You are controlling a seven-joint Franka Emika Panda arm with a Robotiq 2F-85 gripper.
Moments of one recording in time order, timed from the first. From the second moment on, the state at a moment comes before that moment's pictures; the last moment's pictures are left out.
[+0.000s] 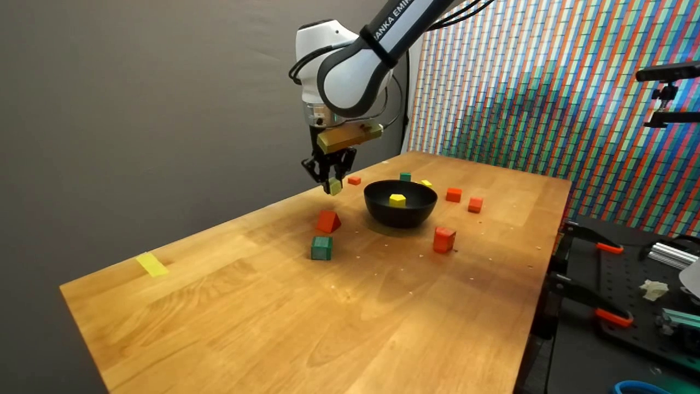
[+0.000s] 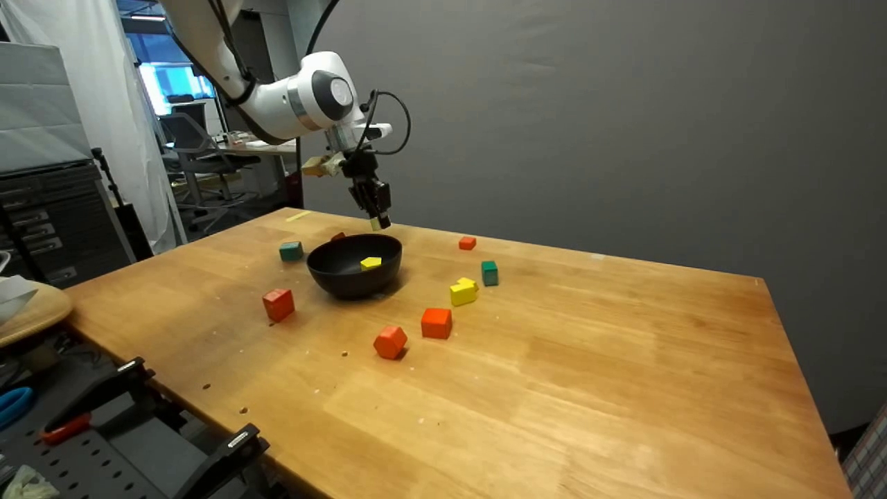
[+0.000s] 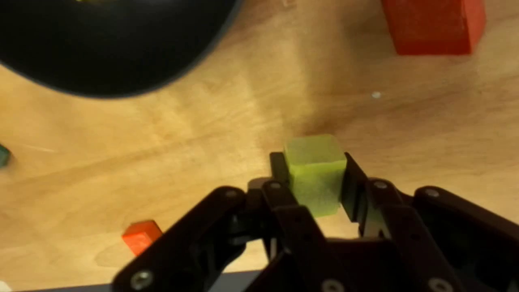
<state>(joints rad) 0.39 0.78 -0.17 -1.58 -0.18 2.38 0.68</state>
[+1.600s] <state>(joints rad) 0.50 0.03 -0.51 -2.57 -0.41 2.81 1.35</state>
